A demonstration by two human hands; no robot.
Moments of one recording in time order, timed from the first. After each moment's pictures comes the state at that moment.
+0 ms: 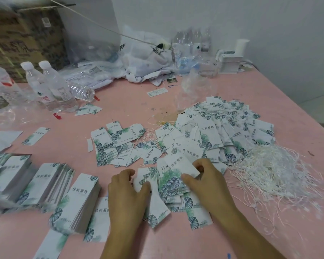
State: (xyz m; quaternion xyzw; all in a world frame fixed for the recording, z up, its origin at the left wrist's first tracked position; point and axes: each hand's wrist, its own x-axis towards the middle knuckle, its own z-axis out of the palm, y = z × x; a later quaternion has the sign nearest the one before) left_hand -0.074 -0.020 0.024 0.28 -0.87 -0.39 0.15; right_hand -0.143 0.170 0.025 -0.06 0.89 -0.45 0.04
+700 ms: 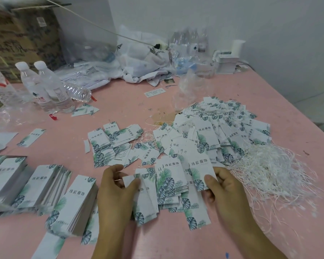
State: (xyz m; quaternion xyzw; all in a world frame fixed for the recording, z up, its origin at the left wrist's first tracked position) left_hand -0.070 -0.035 0.028 0.27 -0.76 -0.54 0.22; right_hand -0.118 0.199 0.024 -0.03 0.72 -0.70 0.04
